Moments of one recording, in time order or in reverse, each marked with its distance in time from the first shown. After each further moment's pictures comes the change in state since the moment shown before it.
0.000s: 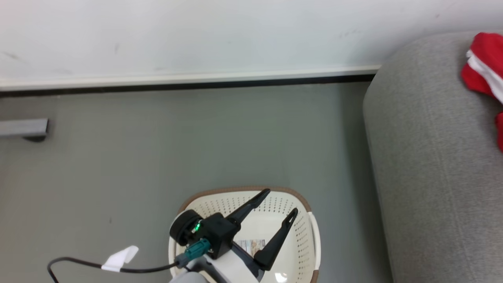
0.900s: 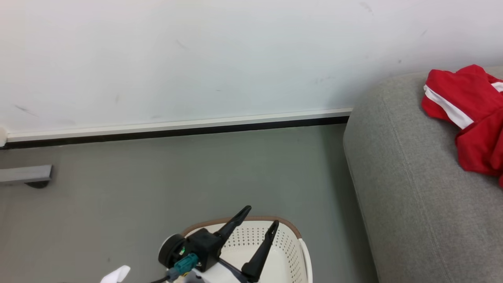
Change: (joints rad) left arm 0.101 -0.017 0.045 0.063 -0.031 0.046 -0.035; right arm 0.345 -0.224 0.297 0.186 0.455 0.000 -0.420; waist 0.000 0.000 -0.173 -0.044
